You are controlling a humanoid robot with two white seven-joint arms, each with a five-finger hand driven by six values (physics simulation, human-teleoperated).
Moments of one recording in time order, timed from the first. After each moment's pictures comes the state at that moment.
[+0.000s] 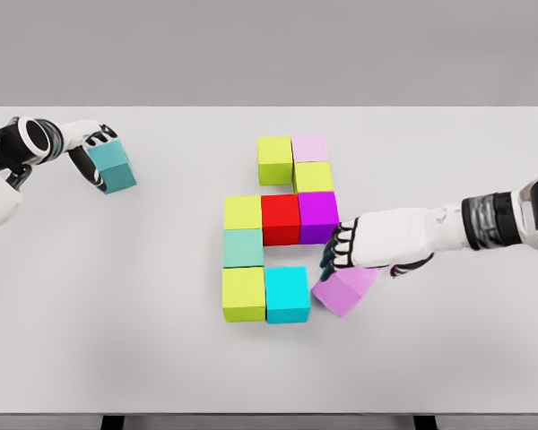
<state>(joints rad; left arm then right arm) -0.89 0.59 -0.82 -1.18 -0.27 0.61 -0.61 -0.84 -0.95 1.01 -1.76 0.27 -0.61 0.61</state>
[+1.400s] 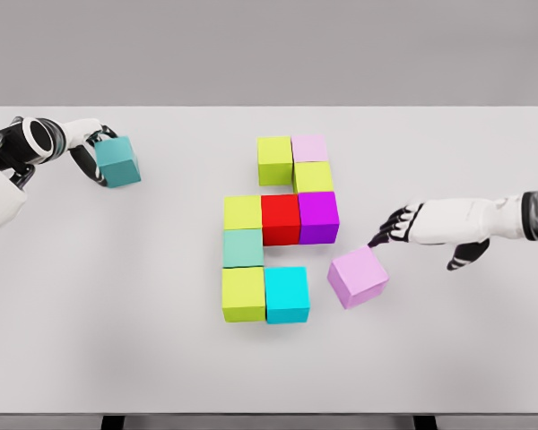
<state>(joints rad) -0.89 0.57 -0.81 -1.16 -0.30 0.60 -0.60 -0.77 -1.03 0.97 -1.56 0.21 -0.61 0.61</state>
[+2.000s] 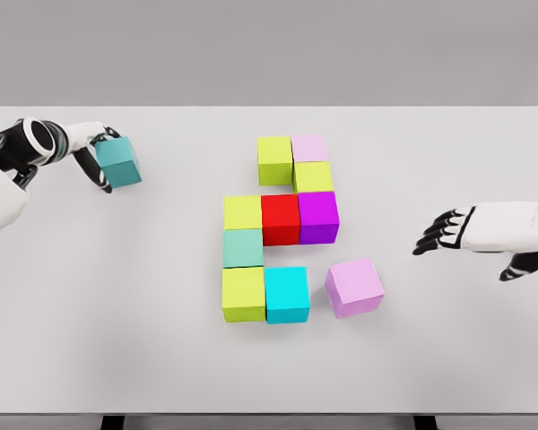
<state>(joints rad) -0.89 0.56 -0.81 -1.15 -0.27 0.61 -0.61 -0.73 -1.29 0.92 -1.72 0.08 -0.61 0.61</state>
